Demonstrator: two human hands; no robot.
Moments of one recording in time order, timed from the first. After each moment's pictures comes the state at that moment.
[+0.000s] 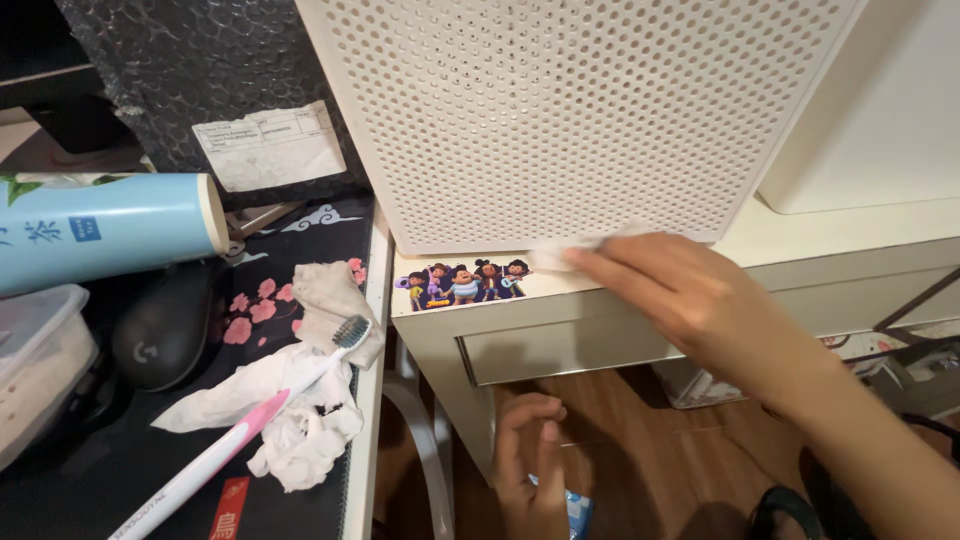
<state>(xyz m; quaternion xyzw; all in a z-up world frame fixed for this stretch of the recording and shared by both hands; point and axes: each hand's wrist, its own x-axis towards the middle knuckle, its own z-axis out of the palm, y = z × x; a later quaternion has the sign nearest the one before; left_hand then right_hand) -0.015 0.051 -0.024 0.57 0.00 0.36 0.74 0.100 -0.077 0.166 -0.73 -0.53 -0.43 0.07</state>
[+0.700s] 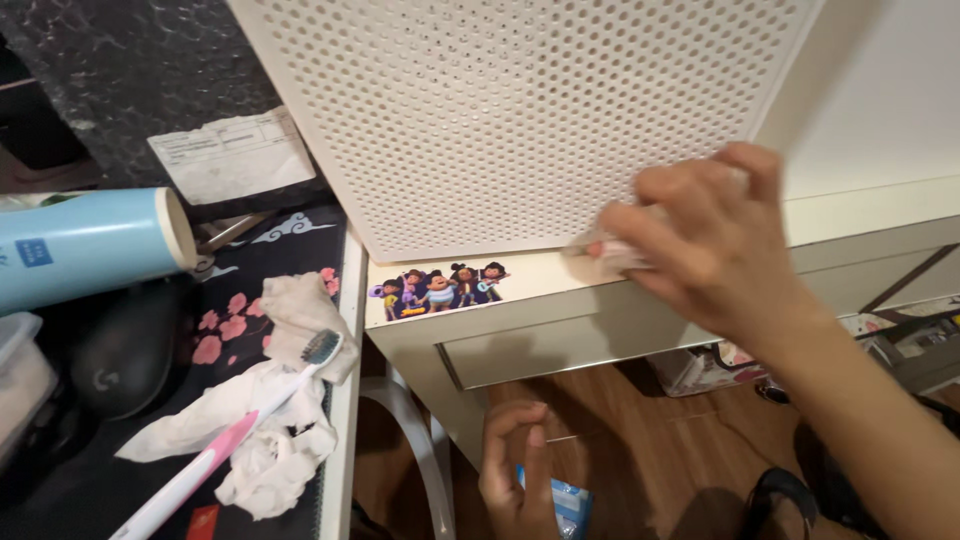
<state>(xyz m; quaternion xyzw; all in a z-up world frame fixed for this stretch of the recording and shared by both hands) -0.013 0.050 -0.031 0.59 -0.01 0.37 0.72 0.142 -0.113 0.152 -0.74 -0.43 -0.52 0.00</state>
